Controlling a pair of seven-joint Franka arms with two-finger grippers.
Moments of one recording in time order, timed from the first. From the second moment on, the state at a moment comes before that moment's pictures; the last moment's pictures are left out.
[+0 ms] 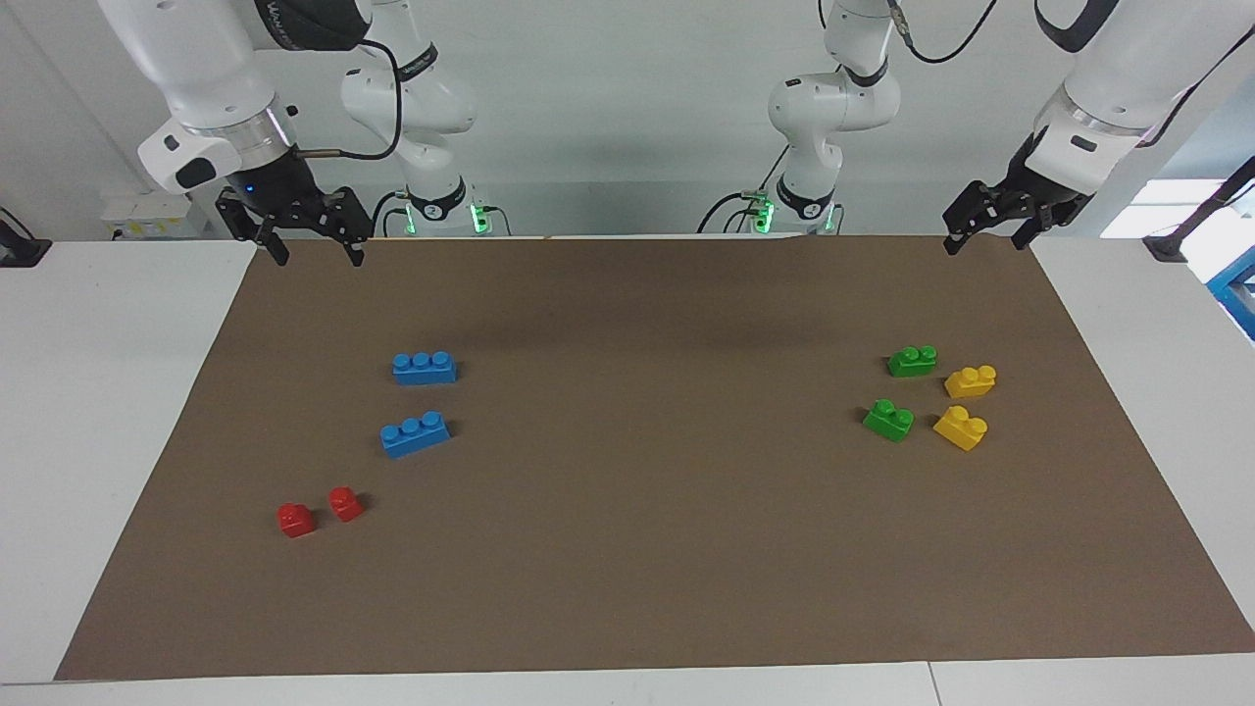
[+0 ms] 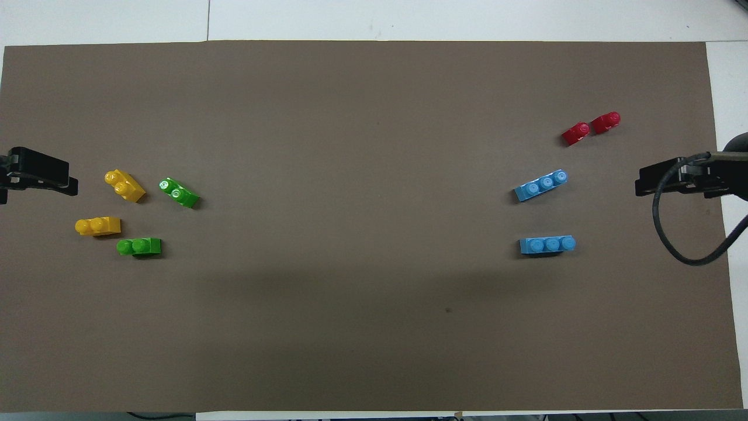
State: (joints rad) left arm 0.03 0.02 -0.07 -1.48 -0.03 1.42 -0.06; right arm -0.18 -0.07 0.19 -1.66 0.03 1.57 0.07
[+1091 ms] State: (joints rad) left arm 0.03 -0.08 -0.07 -1.78 -0.03 1.69 -0.32; right arm -0.18 -0.07 0.18 -1.66 0.03 1.57 0.07
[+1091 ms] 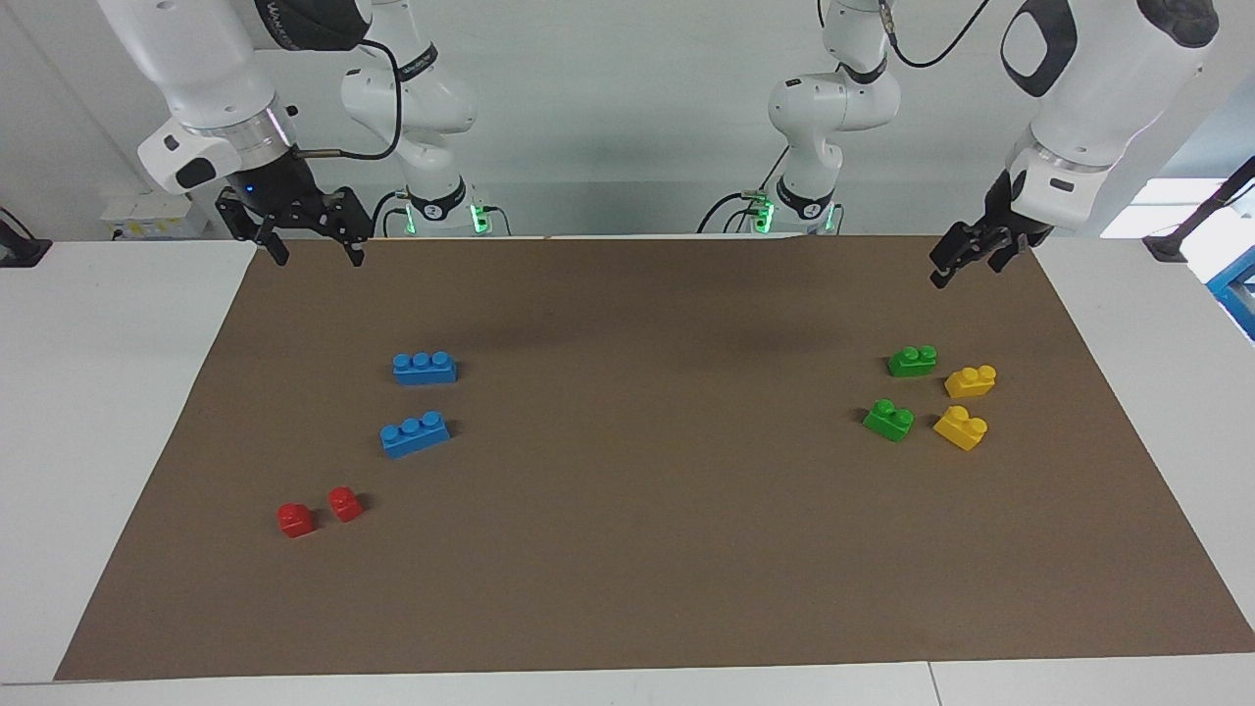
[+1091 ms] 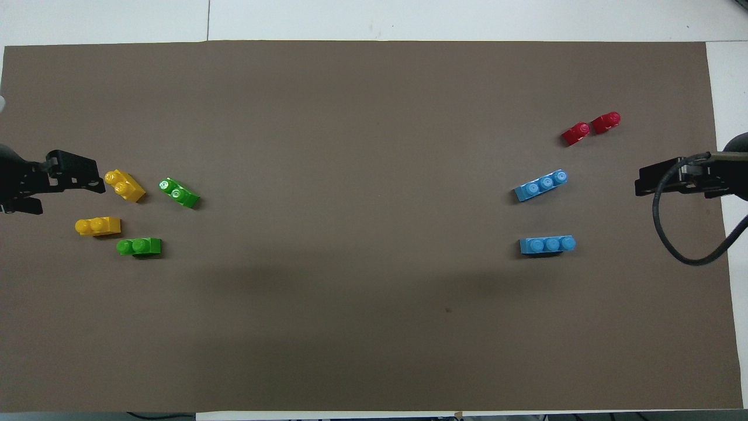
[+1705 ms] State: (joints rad) left arm 0.03 -0.09 -0.06 -2.12 -0.03 2.04 -0.68; right arm -0.18 -0.07 0.18 -1.66 0.03 1.57 0.07
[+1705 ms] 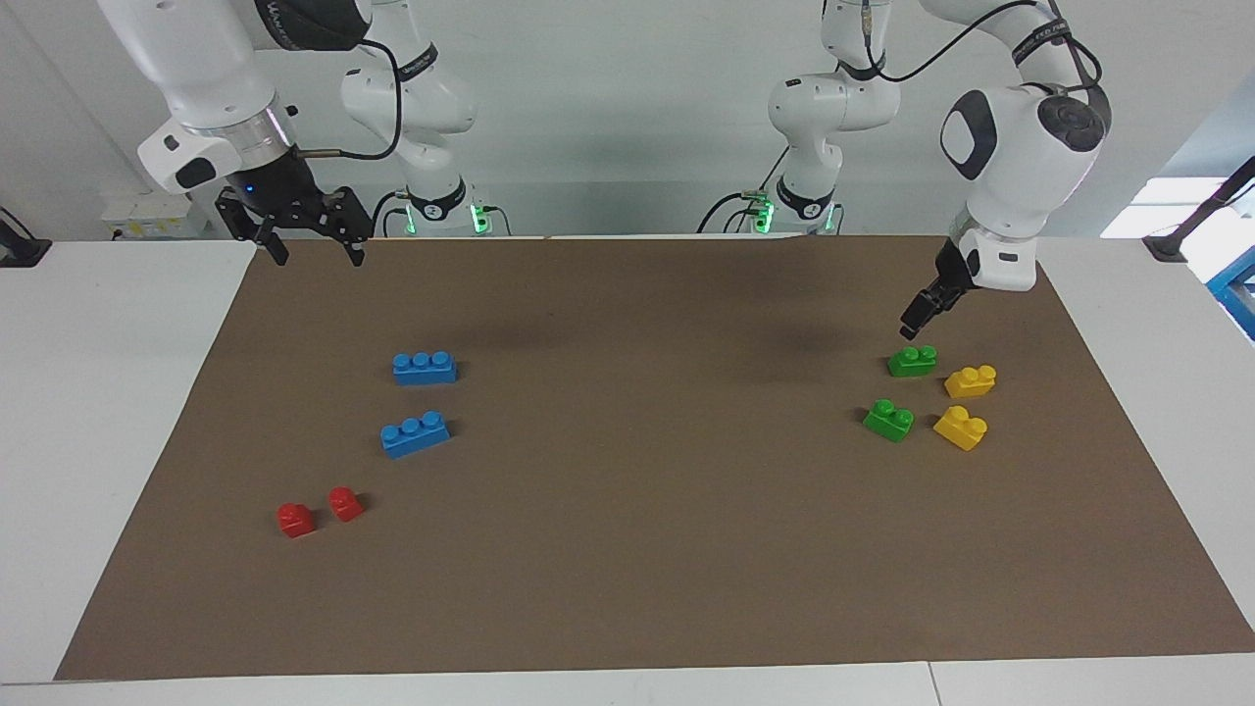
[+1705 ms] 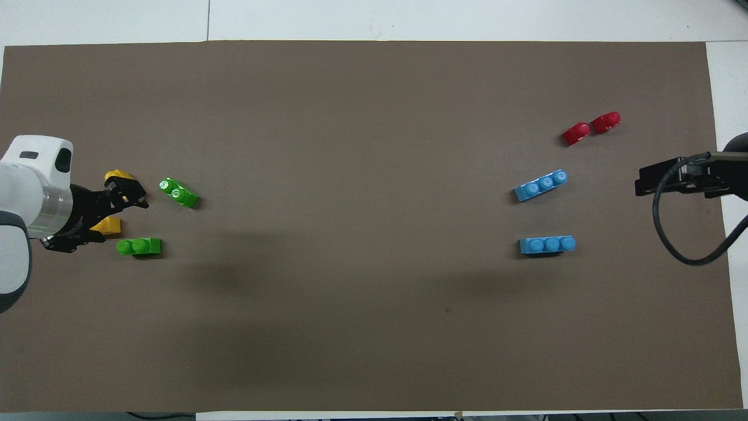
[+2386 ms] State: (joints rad) left arm 0.03 0.14 -0.06 -2.12 -0.03 2.29 -0.99; right arm -0.18 -0.07 0.18 -1.67 0.03 1.60 0.15
